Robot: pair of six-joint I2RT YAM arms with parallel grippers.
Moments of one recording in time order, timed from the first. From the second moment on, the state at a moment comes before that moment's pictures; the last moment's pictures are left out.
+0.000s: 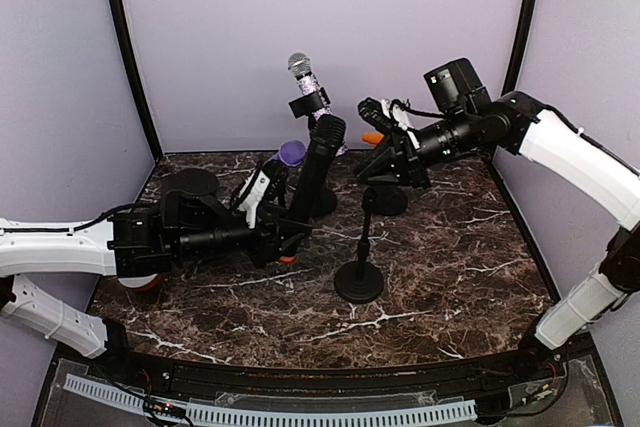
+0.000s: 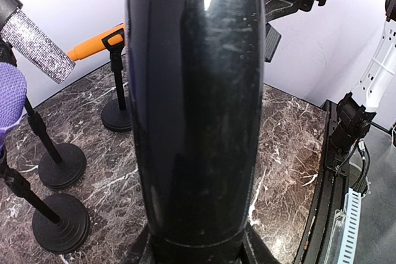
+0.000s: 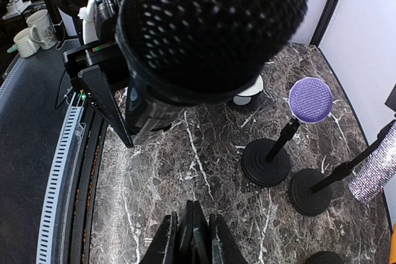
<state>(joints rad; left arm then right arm) -1.08 1.20 0.85 0.05 -0.05 -0.12 0.71 1.49 1.58 -0.80 -0.71 -0.55</state>
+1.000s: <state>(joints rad) -1.08 1.20 0.82 0.11 0.04 -0.12 0.75 1.63 1.87 -0.79 -0.88 -0.41</state>
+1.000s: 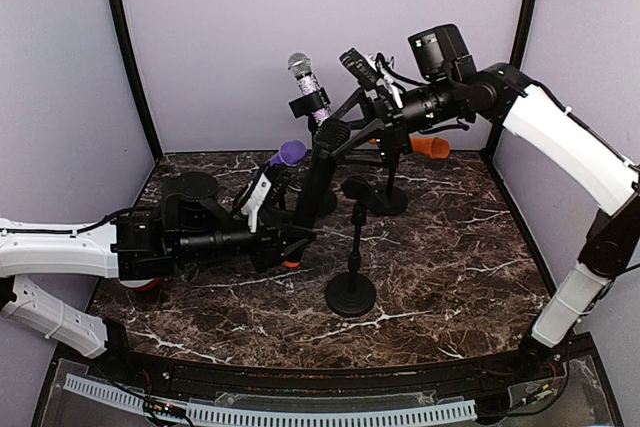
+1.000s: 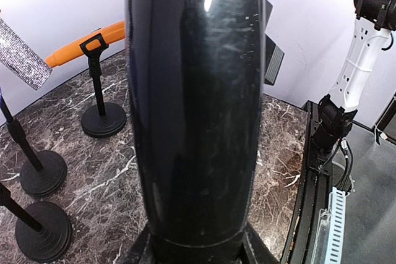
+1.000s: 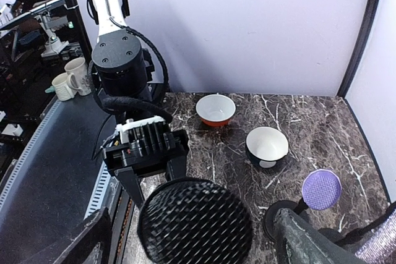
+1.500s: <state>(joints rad) -1.07 1.21 0.85 0.08 0.04 -0.15 0.76 1.71 1.89 -0.74 -0.97 -0.28</state>
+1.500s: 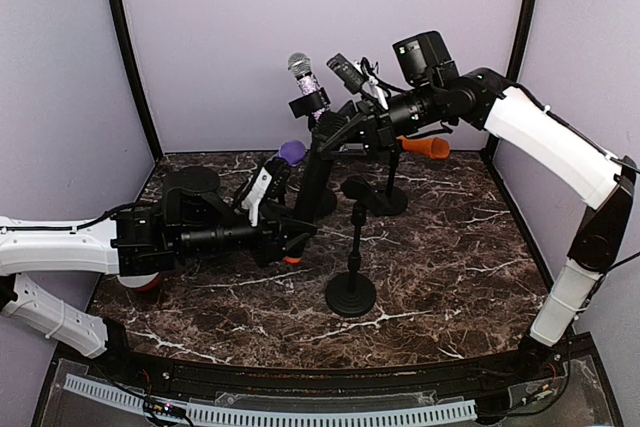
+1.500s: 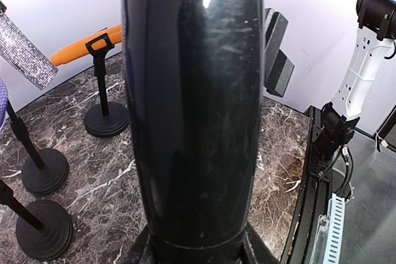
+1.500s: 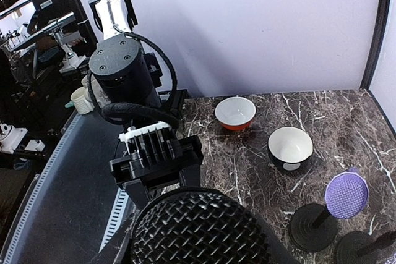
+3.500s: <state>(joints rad) -1.05 1.23 0.90 0.07 0.01 -0.08 0.65 1.32 1.27 -0.68 -0.86 -0.50</state>
